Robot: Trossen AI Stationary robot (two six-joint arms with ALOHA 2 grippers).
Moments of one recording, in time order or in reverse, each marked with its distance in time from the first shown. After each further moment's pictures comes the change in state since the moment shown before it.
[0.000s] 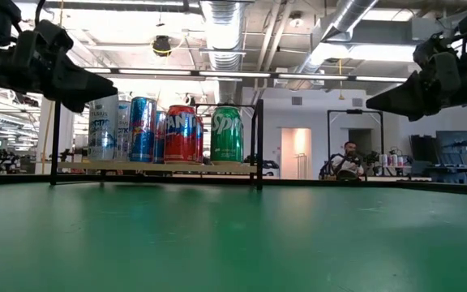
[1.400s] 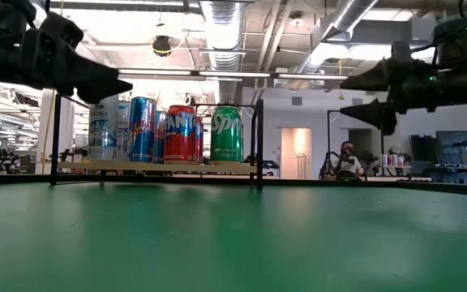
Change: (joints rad) left arm -0.001 0.340 0.042 0.311 0.102 0.126; right arm -0.351 0.598 0.002 0.755 -0.341 0.408
